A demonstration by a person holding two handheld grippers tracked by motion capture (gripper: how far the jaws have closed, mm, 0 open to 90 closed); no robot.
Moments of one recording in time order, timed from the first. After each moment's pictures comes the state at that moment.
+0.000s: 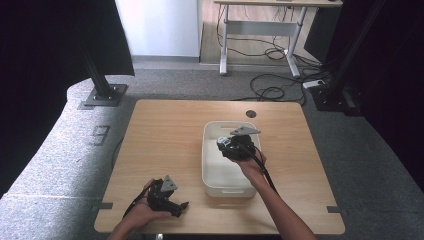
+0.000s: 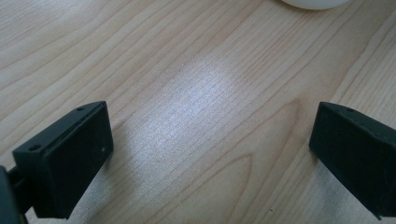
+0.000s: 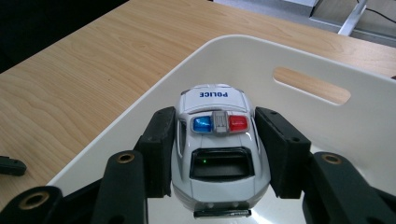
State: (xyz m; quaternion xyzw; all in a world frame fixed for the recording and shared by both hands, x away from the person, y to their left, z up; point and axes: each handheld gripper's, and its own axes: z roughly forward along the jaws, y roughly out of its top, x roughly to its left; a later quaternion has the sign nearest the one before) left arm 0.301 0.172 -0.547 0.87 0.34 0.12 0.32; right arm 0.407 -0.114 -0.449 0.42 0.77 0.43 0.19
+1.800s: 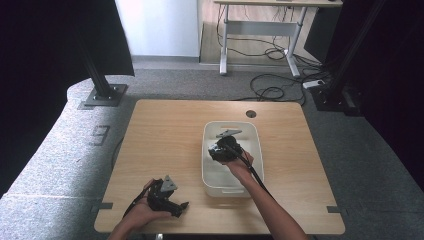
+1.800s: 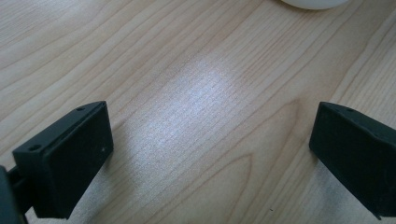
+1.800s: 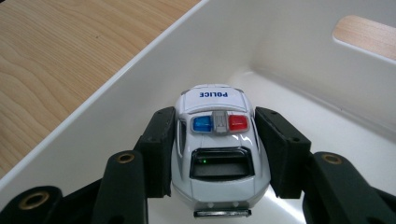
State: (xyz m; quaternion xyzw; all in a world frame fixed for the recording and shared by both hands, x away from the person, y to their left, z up) left arm 0.301 0.172 -0.547 0.87 0.34 0.12 0.32; right arm 0.431 -0.079 -0.487 0.43 0.81 0.37 0.15
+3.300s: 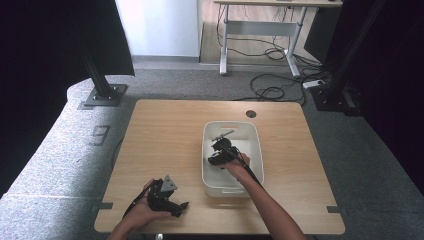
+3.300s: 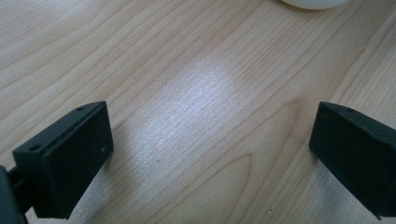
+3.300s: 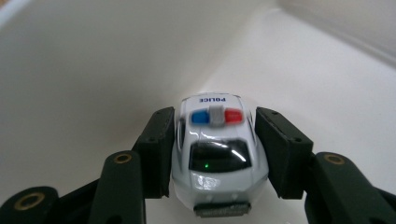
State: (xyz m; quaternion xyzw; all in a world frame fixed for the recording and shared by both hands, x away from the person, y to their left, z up) left arm 0.301 0.172 -0.547 0.87 0.34 0.12 0.32; right arm 0.445 -0.070 -0.513 0.43 0.85 0.29 0.10
